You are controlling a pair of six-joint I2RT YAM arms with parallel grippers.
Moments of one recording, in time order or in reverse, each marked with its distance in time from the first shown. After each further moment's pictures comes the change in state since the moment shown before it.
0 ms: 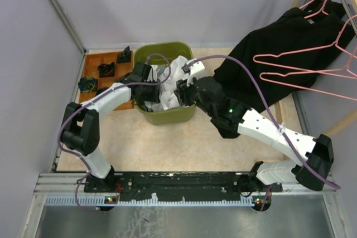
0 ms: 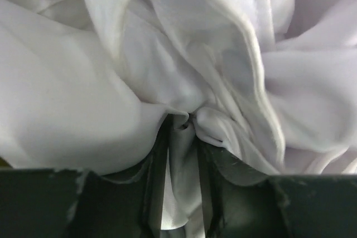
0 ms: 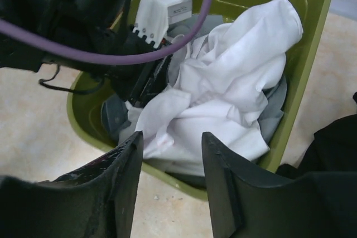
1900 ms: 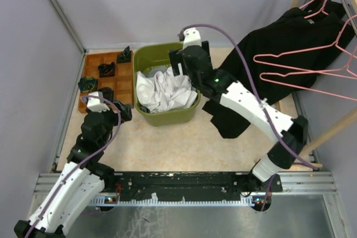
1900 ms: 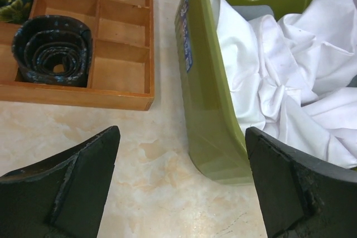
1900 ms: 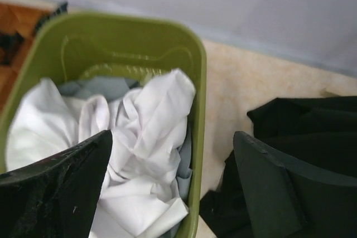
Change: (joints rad) left arm 0.023 -1.245 -0.766 0.231 -0.440 -0.182; right arm -0.109 0.361 0.481 -0.222 0.268 -0.087
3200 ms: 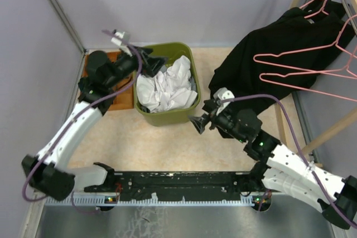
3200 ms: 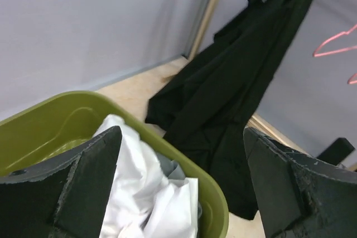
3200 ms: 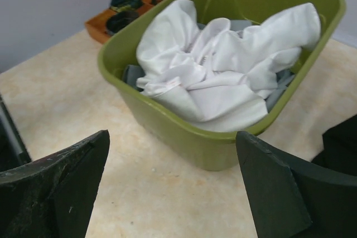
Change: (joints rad) left arm -0.014 0.620 0.673 0.290 0.671 0.099; right arm 0.019 -0.819 -0.987 0.478 -0.531 -0.017
